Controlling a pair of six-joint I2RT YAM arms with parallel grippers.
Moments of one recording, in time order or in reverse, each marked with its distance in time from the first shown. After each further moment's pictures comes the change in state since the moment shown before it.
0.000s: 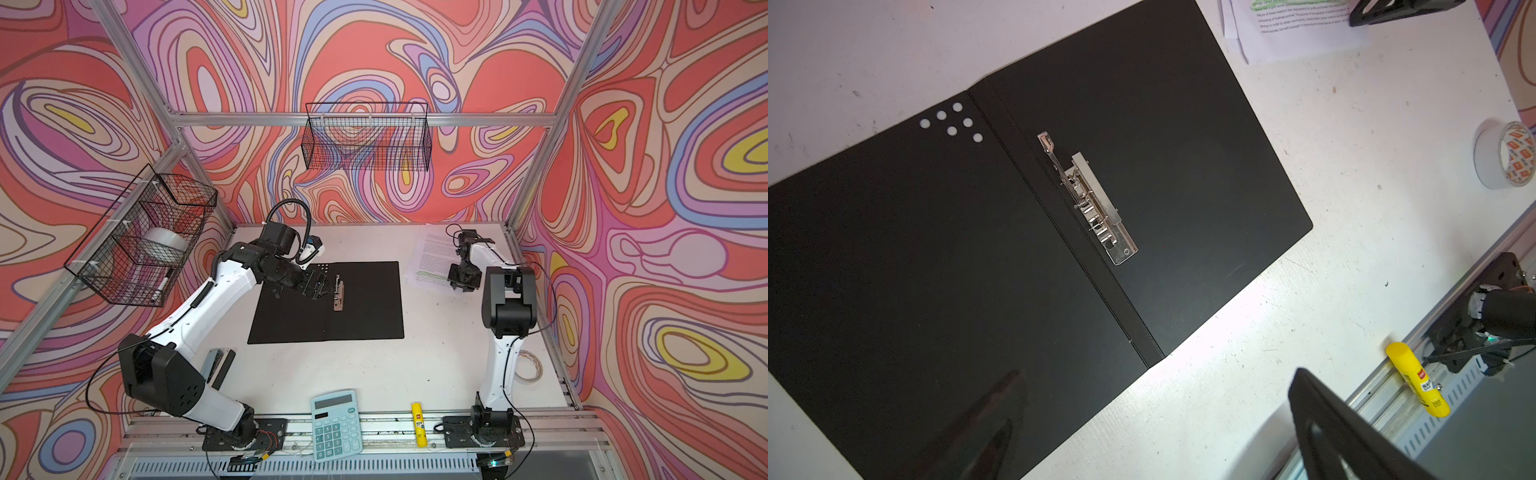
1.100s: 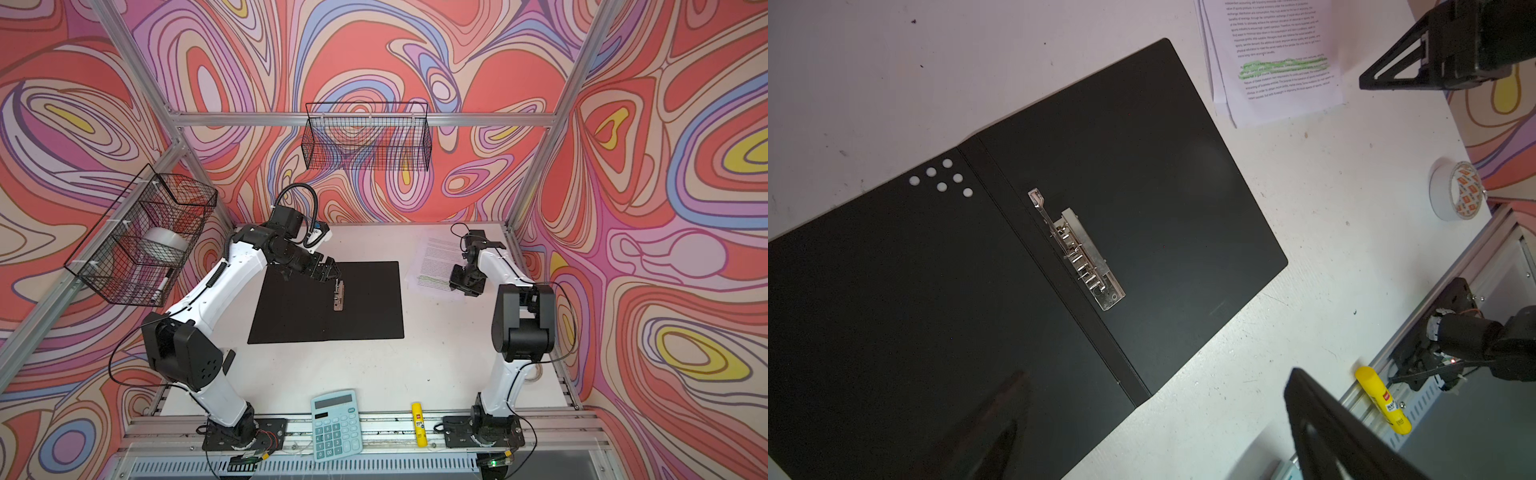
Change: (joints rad) left arm 0.000 0.158 0.218 -0.048 0.056 -0.027; right arm 0.000 -0.236 -0.158 -0.013 -0.101 0.061
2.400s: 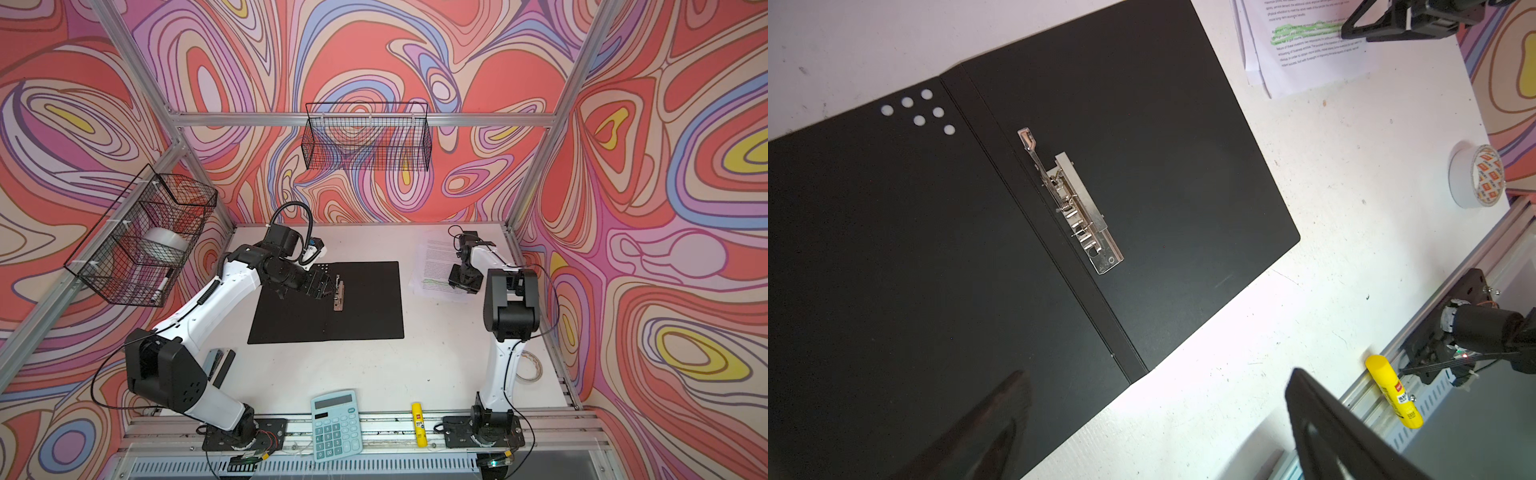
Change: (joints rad) left arm 0.000 -0.137 -0.256 0.107 -0.009 -0.033; right arm 0.000 0.187 0.087 0.085 0.142 0.022
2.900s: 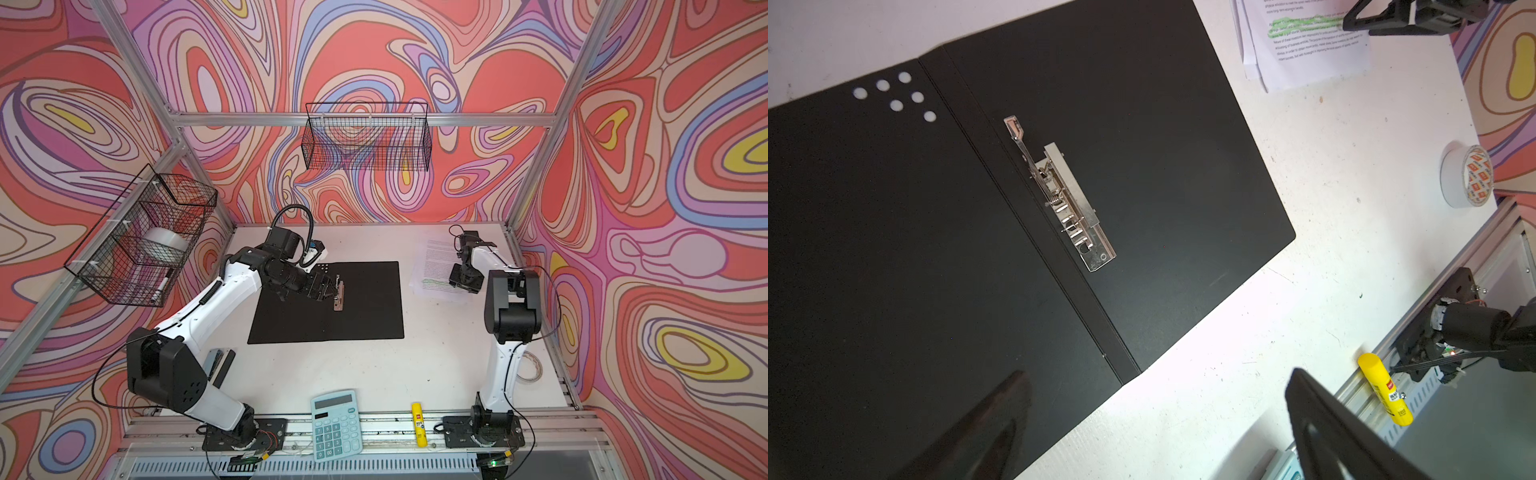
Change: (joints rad) left arm 0.000 0.000 -0.032 0.021 0.020 -0.014; right arm 0.000 -0.014 -0.016 0.016 0.005 0.008
